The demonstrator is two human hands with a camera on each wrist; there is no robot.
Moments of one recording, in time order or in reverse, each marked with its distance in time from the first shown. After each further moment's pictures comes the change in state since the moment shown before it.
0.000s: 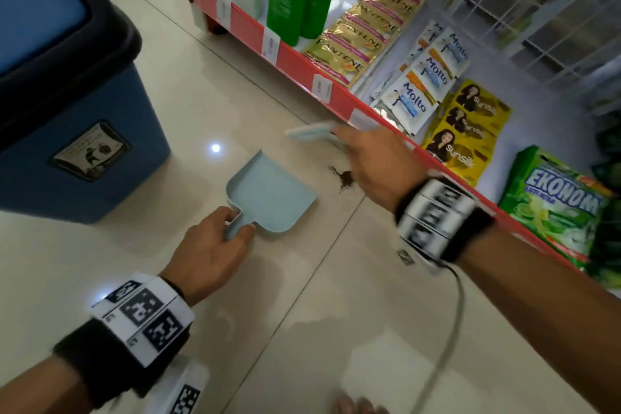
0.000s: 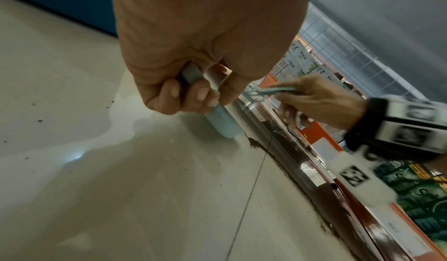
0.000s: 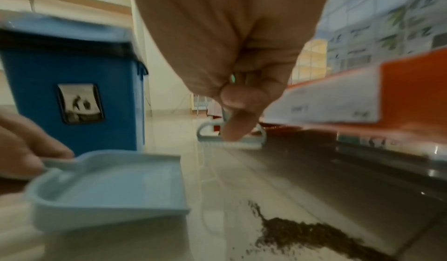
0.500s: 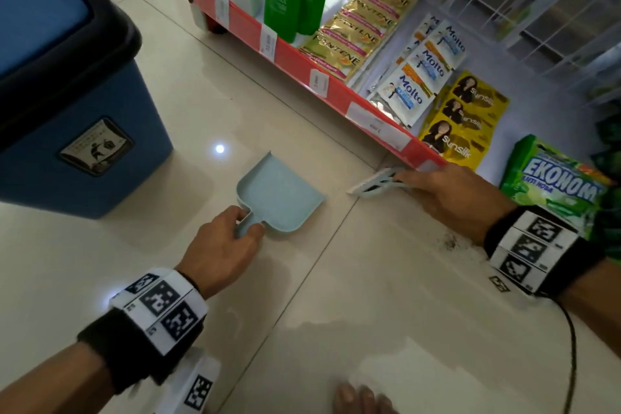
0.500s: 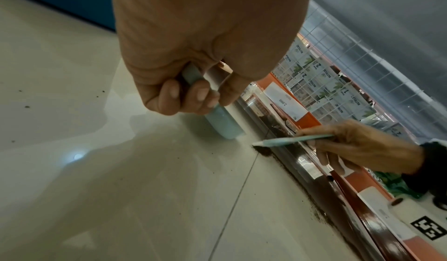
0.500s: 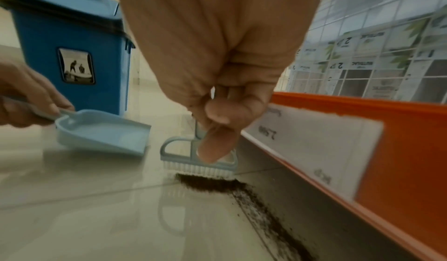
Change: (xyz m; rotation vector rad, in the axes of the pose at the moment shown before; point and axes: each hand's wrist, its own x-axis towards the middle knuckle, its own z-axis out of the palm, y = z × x) left_hand -0.005 0.008 0.011 0.011 -0.030 0.008; right_hand -0.077 0.086 -0.003 -0.025 -0.187 -0.051
